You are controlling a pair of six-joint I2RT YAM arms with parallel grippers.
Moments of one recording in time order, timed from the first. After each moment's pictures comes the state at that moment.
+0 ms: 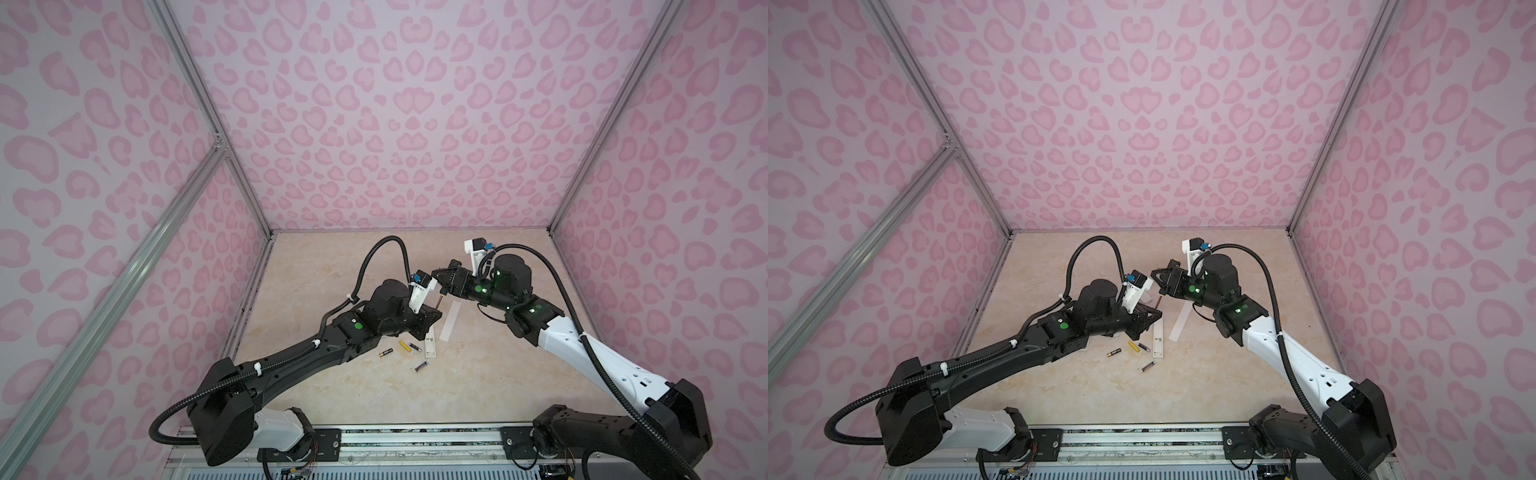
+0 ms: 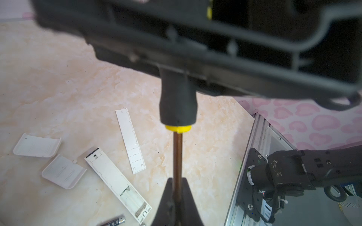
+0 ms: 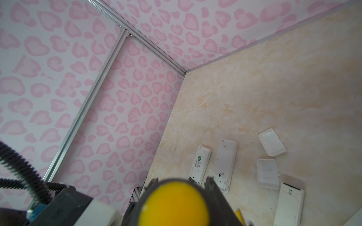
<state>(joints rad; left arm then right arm) -0.86 1.36 0.97 -0.09 0.27 -0.34 0.52 1.23 0.93 0.01 -0.41 0.80</state>
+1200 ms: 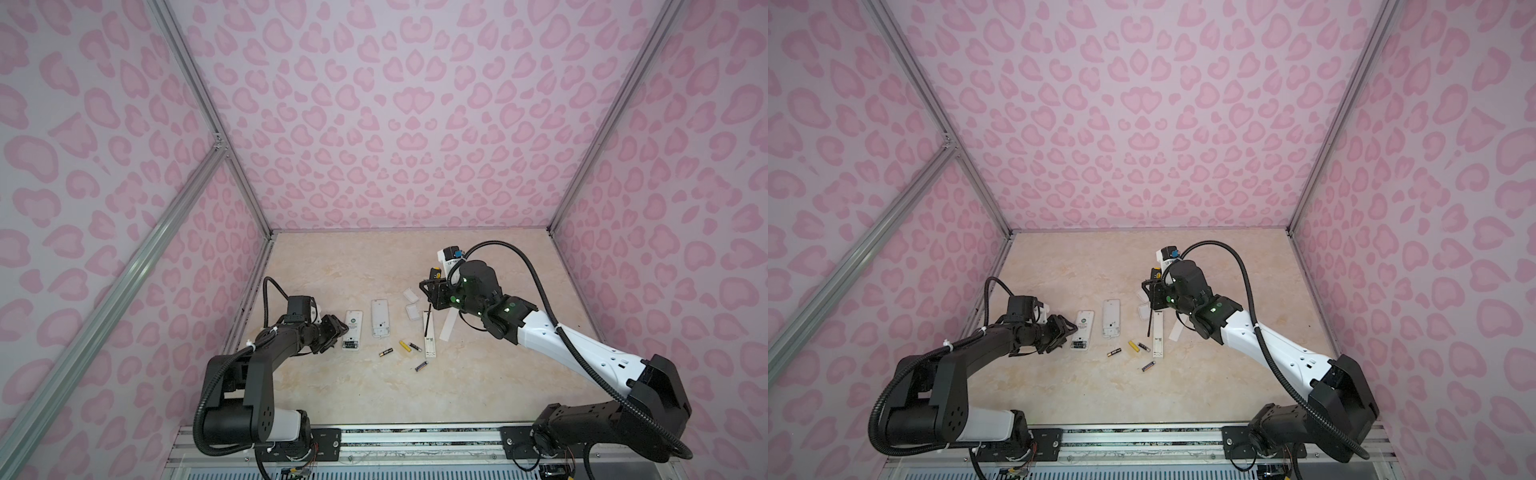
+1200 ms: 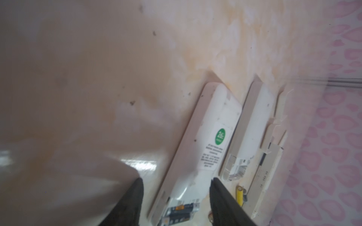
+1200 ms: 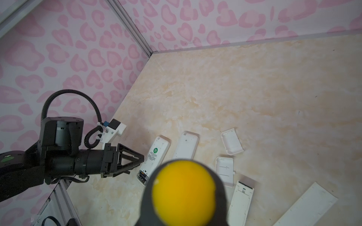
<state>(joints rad) 0.01 1.46 0.59 -0.21 0.50 -0.64 0.69 1.36 1.02 -0.13 -0.09 0.49</state>
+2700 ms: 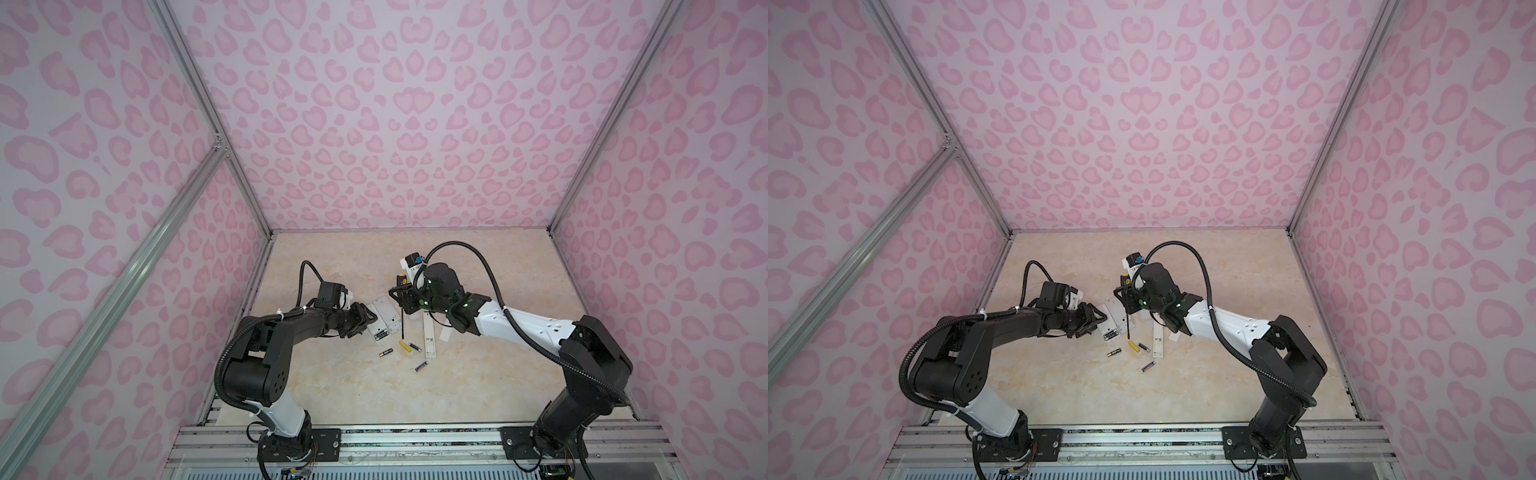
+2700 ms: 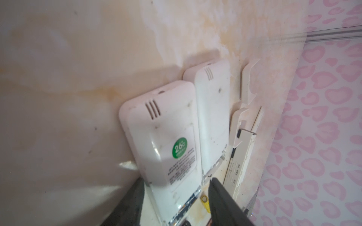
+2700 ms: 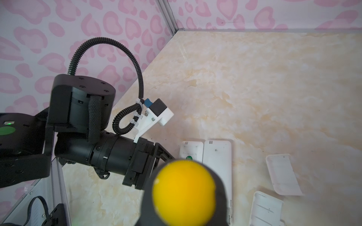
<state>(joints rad) -0.22 1.67 0.75 -0.09 0.57 -0.71 0.77 1.68 1.11 0.10 -0.18 0.39</state>
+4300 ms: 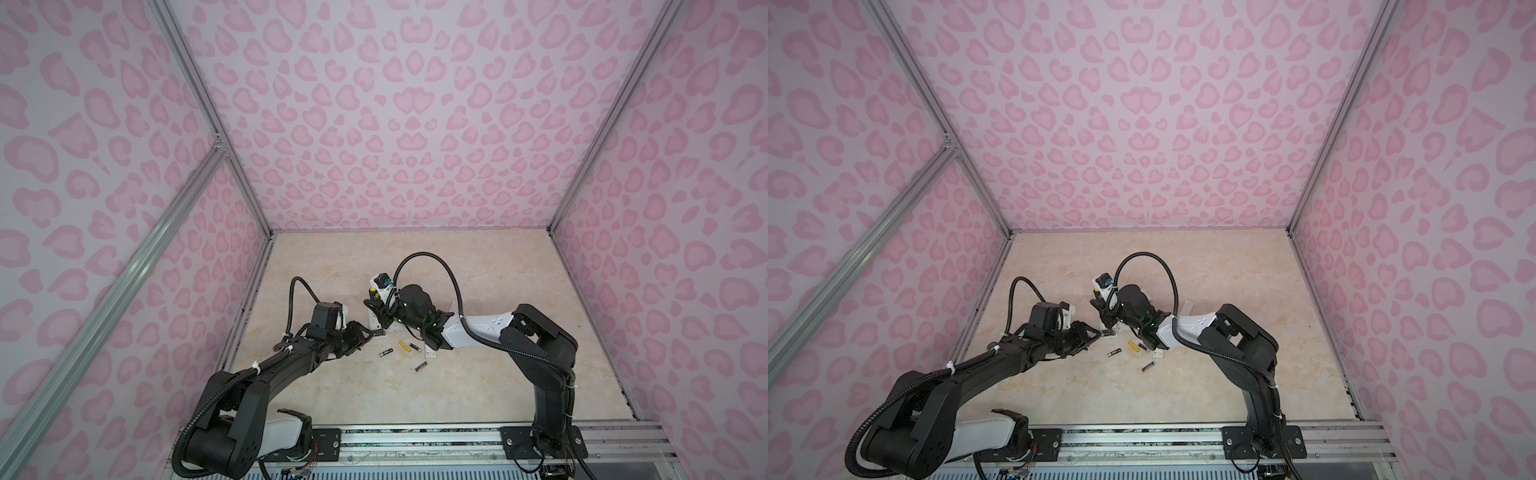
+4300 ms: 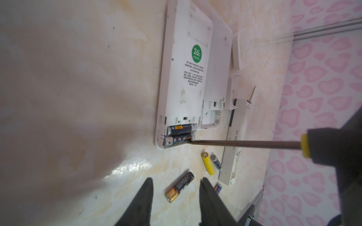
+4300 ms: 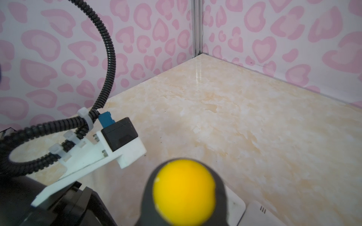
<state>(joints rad) -0.29 1.30 0.47 -0.04 0.47 -0.81 0.89 1.95 1.09 0.57 -0.09 0.11</state>
